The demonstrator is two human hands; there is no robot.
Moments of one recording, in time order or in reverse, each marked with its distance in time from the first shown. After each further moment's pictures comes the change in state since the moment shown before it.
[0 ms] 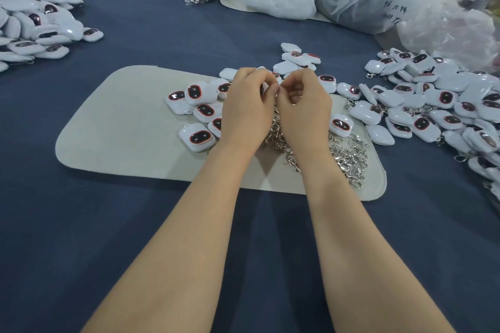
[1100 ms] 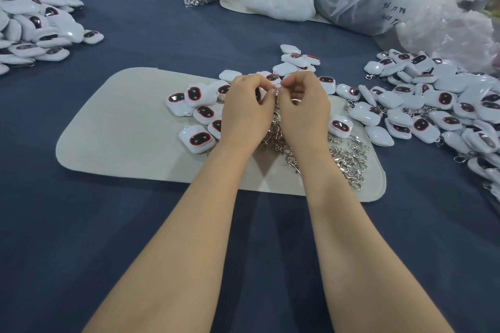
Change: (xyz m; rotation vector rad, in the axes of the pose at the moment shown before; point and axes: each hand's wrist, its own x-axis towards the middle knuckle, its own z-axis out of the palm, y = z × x) left_hand -0.003 0.002 -0.001 -0.097 -0.036 -0.110; right_hand 0.001 0.000 0.000 0.069 -0.011 0.061
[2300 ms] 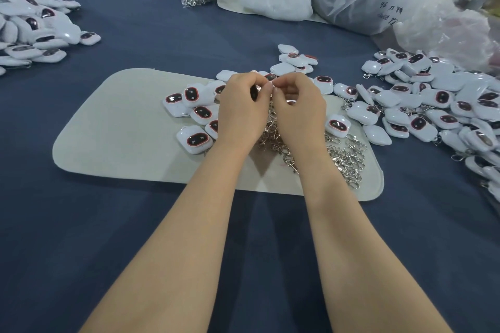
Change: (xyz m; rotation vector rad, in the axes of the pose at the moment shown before) left_hand 0.001 0.002 -0.002 -0.052 0.040 0.008; right_hand 0.000 -0.002 0.000 -0.019 -0.032 0.013
